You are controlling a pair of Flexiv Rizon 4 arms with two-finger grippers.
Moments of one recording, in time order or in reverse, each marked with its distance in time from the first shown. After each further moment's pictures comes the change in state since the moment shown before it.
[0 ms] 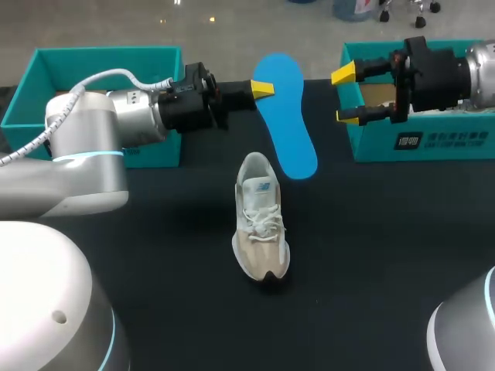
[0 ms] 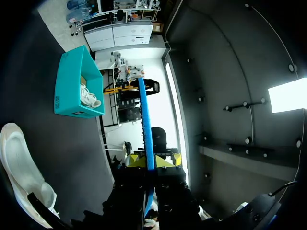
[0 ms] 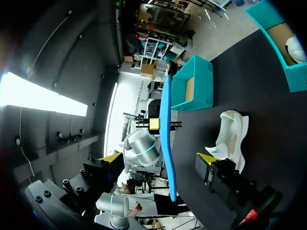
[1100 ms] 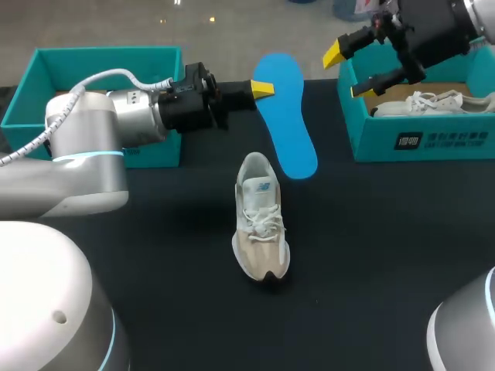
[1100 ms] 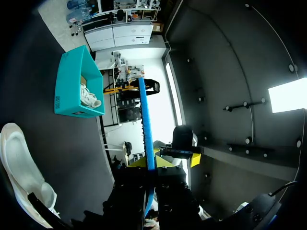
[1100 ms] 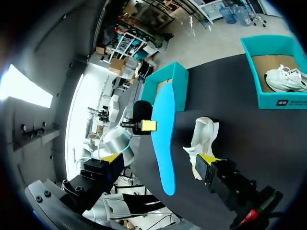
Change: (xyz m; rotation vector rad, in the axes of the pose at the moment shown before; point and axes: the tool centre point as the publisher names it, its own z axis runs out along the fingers) left arm 0.000 0.000 0.000 0.000 0.000 0.000; right arm 0.035 0.006 -0.011 0.011 -0.392 -0.077
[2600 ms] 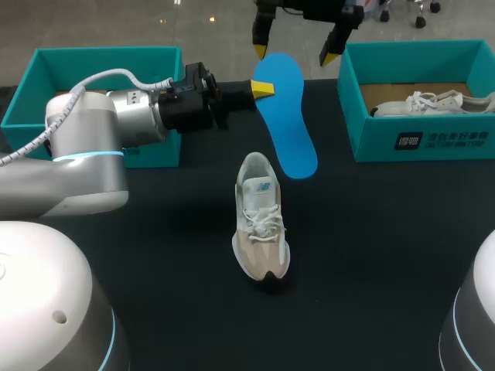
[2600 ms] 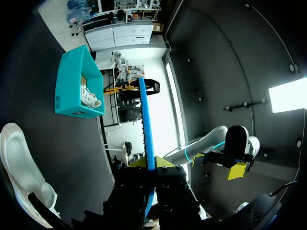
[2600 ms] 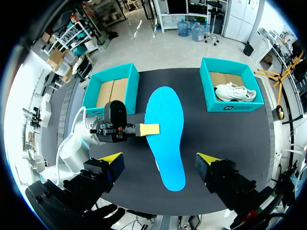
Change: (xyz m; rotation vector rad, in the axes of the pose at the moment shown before) left arm 0.000 0.000 0.000 0.000 0.000 0.000; right arm 0.080 0.005 0.033 -0.030 -0.744 0.001
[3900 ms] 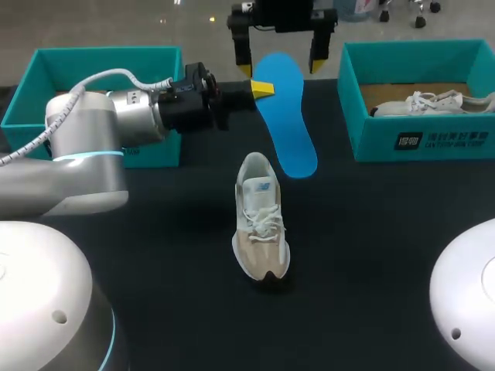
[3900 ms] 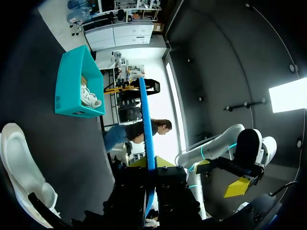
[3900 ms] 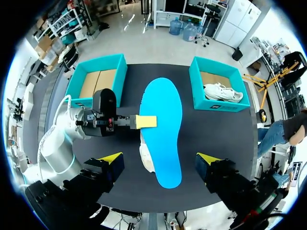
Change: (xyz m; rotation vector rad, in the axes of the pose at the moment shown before) left arm 0.000 0.000 0.000 0.000 0.000 0.000; right arm 0.016 -0.014 0.015 0.052 -0.229 -0.037
